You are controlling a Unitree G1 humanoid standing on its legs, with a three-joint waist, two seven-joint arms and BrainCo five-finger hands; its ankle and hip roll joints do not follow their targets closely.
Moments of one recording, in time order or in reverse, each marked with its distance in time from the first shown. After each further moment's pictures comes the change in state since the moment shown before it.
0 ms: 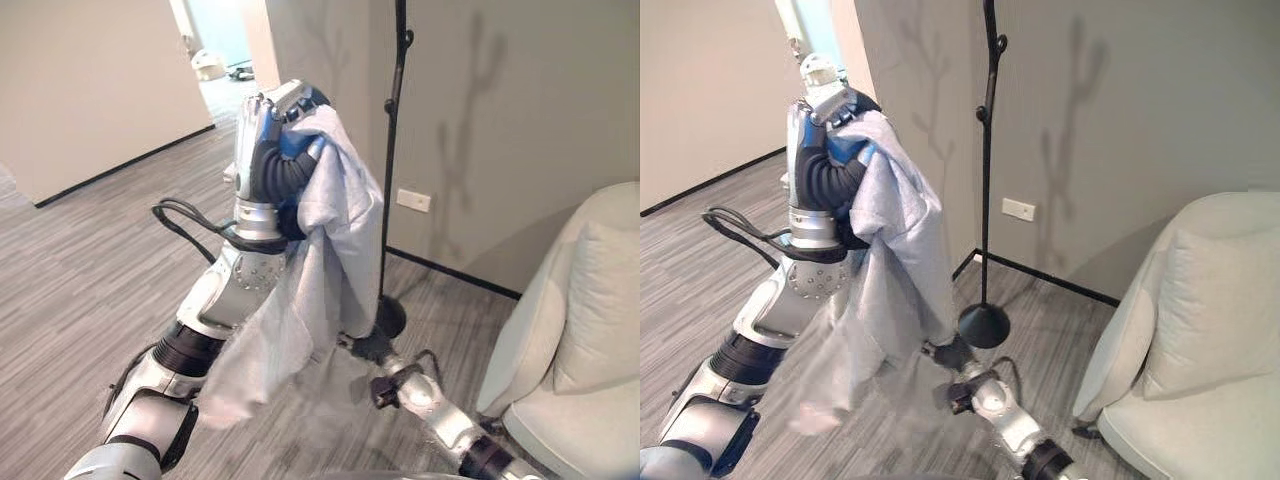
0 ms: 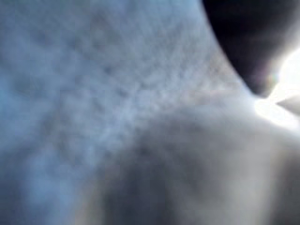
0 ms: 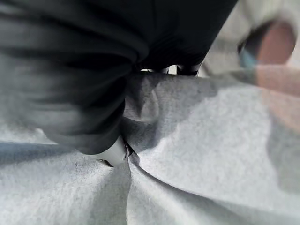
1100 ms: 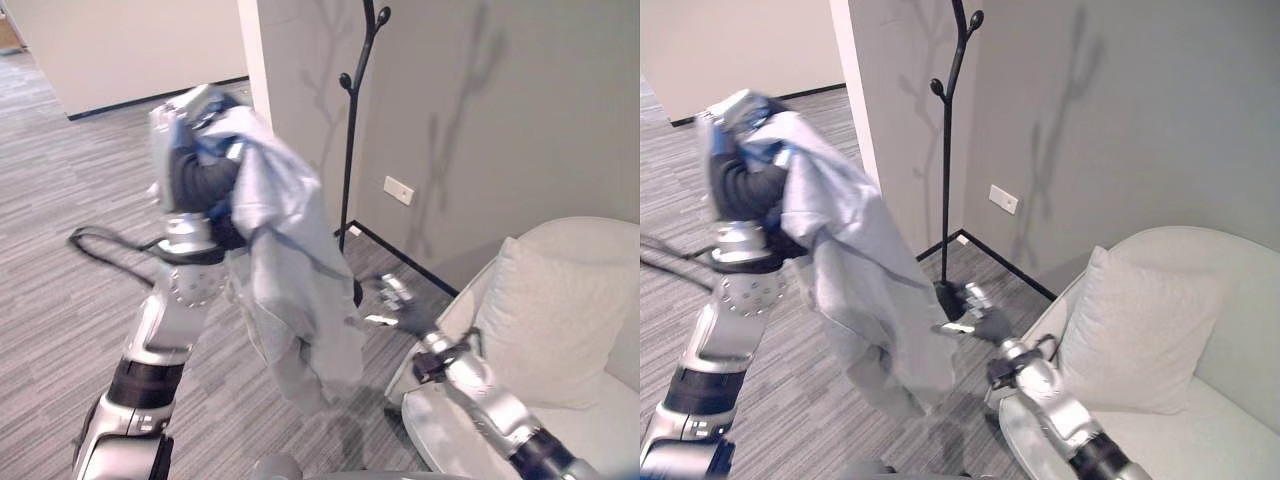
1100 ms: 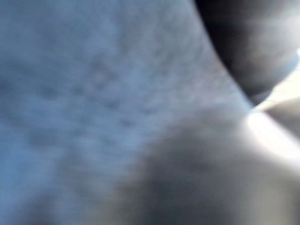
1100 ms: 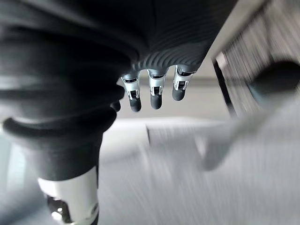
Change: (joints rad) left arm 0.101 0.076 0.236 -0.104 -0.047 -0.021 -0.093; right arm -0.007 -0.091 -0.002 -0.247 0.168 0.012 0.146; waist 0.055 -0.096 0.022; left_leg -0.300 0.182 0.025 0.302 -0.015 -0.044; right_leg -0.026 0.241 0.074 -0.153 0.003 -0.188
